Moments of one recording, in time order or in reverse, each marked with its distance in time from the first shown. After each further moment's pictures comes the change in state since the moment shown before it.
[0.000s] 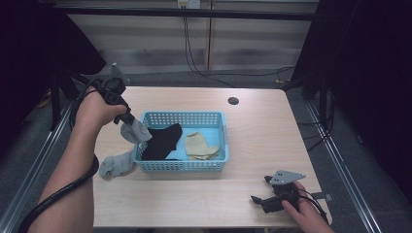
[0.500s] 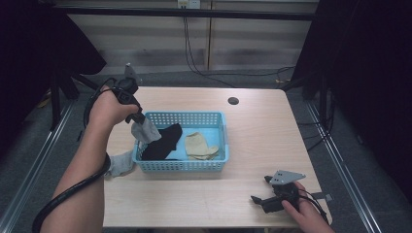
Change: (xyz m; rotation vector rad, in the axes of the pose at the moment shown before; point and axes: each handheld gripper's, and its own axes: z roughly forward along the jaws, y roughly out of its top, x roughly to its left) left arm -0.023 0.013 0.009 0.011 -0.009 0.062; right arm 0.000 0.000 0.000 0.001 0.006 0.005
